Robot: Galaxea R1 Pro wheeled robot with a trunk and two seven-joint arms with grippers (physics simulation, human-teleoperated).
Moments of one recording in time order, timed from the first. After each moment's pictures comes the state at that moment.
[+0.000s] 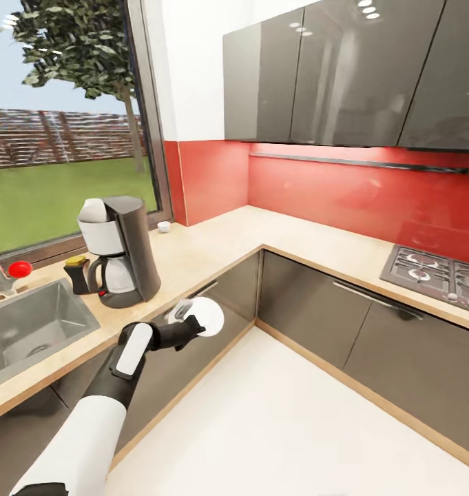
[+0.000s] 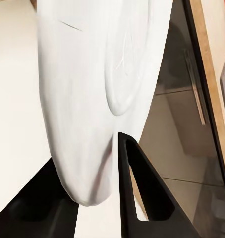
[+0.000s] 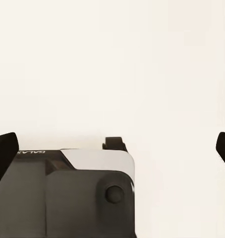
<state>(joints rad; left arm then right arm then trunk) -0.74 -0.08 0.08 -0.92 0.83 0.88 0.07 -0.43 0.06 0.21 -0.03 -0.20 0.04 -0.15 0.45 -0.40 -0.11</state>
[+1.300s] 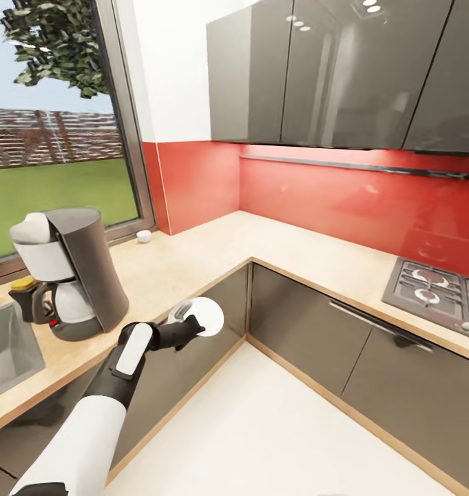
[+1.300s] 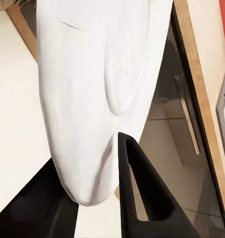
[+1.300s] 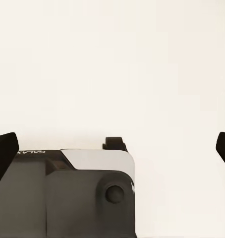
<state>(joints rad) -0.74 -0.08 0.08 -0.92 0.83 0.88 0.07 -0.43 0.06 0.21 -0.03 -0.20 0.04 -0.14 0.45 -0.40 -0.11</state>
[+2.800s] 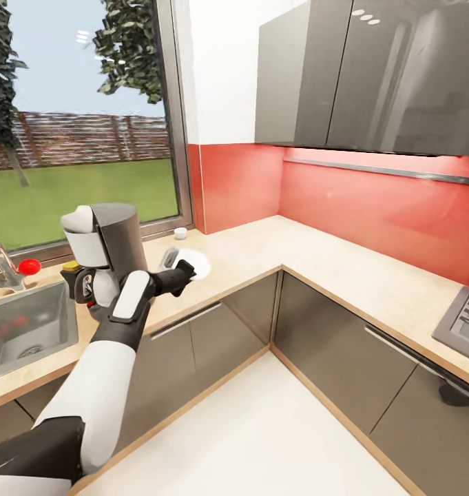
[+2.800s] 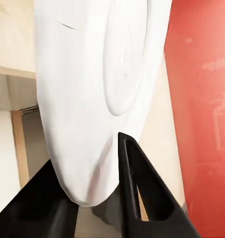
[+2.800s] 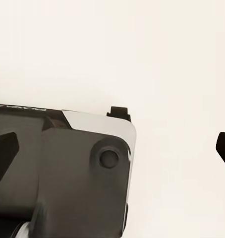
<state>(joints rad) -0.98 -0.12 0.12 -0.92 1.10 0.64 0.42 -0.36 -0.04 0.21 -0.02 -0.13 0.05 0.09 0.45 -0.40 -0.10</state>
